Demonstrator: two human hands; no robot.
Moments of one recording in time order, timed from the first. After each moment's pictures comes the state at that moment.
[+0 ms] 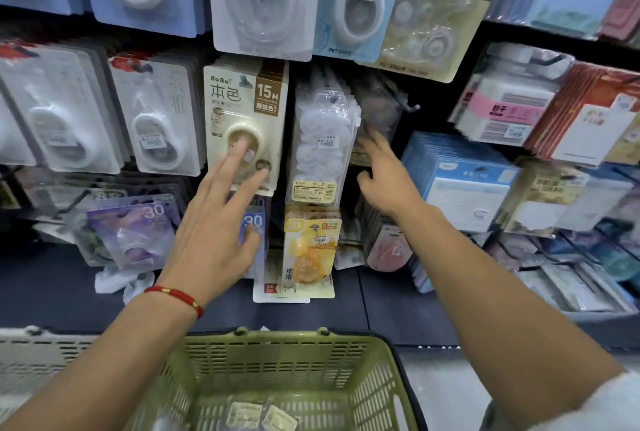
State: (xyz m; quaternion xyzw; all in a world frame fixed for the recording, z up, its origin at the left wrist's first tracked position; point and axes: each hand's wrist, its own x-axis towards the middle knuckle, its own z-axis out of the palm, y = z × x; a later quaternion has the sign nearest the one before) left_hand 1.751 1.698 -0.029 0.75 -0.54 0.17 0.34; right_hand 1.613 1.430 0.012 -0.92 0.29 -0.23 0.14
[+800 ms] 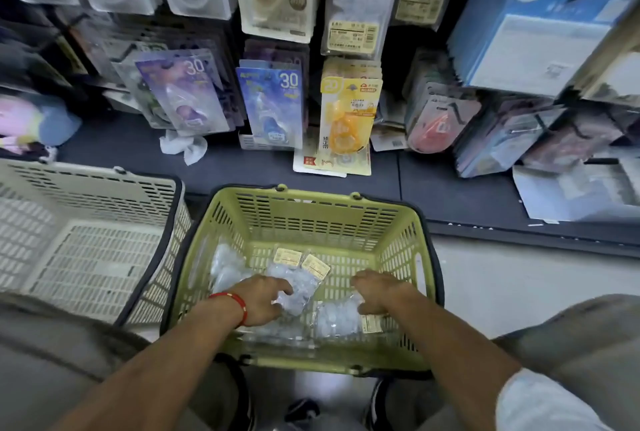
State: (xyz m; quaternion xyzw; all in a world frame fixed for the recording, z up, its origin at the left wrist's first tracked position) left_hand 1.629 1.822 -0.227 0.78 -0.43 -0.44 -0.04; right_hand 1.461 1.605 -0.297 -0.89 0.19 0.41 0.11
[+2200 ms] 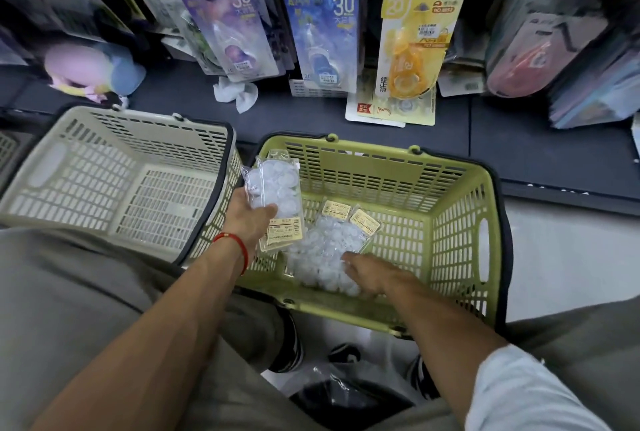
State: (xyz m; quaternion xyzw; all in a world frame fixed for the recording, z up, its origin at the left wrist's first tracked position) left_hand 1.657 1.854 -0.207 0.81 0.09 -0.30 0.50; right_hand 1.489 1.691 -0.351 -0.82 0.20 0.35 0.40
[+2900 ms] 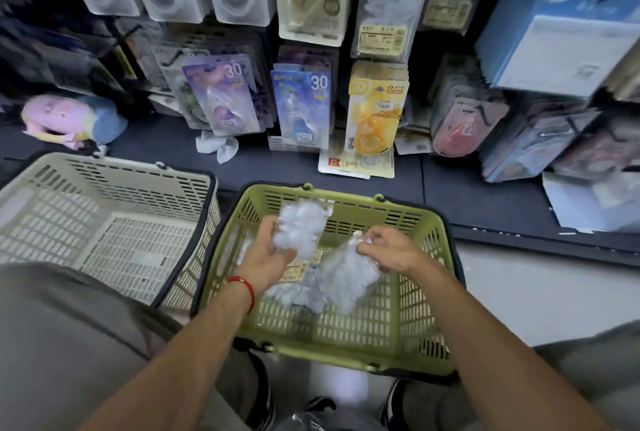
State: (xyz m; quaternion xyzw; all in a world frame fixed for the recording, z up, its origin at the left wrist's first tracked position) left_hand 1.629 1.831 -0.197 0.78 -0.15 -0.35 0.49; right_hand 1.494 1.607 -0.223 -0.77 0.38 0.10 0.49
